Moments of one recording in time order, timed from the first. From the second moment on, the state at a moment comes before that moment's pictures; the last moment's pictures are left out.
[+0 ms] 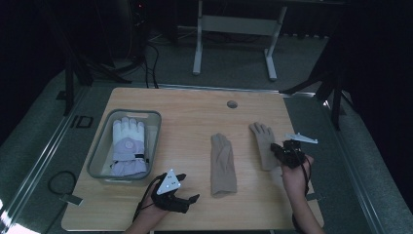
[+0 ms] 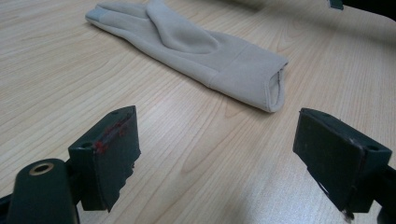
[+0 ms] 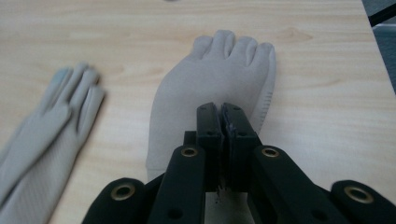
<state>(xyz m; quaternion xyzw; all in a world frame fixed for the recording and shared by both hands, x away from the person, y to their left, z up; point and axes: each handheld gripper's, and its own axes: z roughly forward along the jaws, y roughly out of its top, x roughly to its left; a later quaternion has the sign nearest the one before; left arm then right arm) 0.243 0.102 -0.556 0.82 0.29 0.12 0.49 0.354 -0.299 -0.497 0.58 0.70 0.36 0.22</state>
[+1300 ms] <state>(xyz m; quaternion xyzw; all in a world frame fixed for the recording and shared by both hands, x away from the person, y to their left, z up) 0.242 0.102 -0.553 0.81 0.29 0.13 0.49 0.334 -0.299 -0.519 0.48 0.79 0.33 0.19</state>
